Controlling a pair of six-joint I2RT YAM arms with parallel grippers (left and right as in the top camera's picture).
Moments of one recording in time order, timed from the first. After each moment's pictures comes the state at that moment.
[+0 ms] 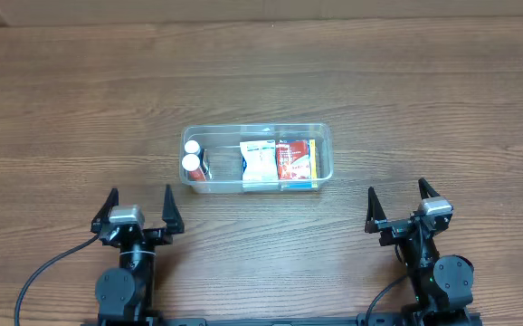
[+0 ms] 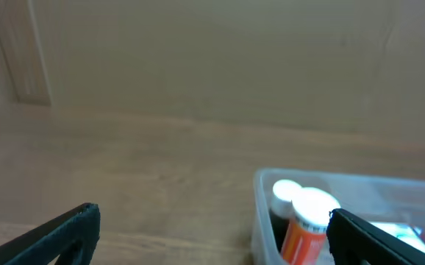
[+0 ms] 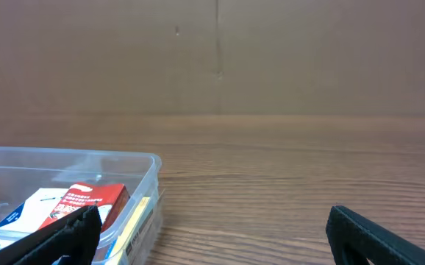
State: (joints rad) left arm -0.06 0.02 0.01 0.01 -0.10 -0.10; right arm 0.16 0.01 0.03 -0.07 -0.02 0.07
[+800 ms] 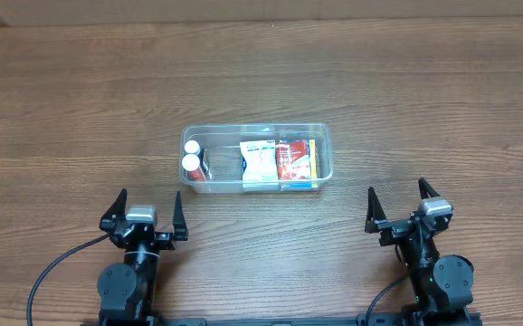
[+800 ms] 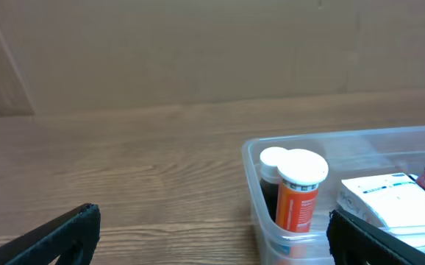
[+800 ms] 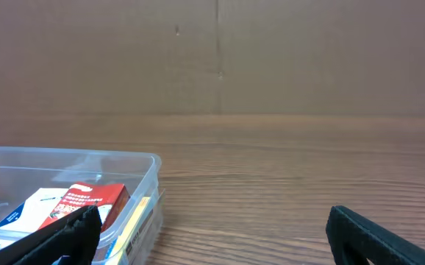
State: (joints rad) left arm -0.06 0.01 0.01 -0.08 -0.03 0.04; right arm 0.16 0.01 0.03 -0.07 -0.02 0.07
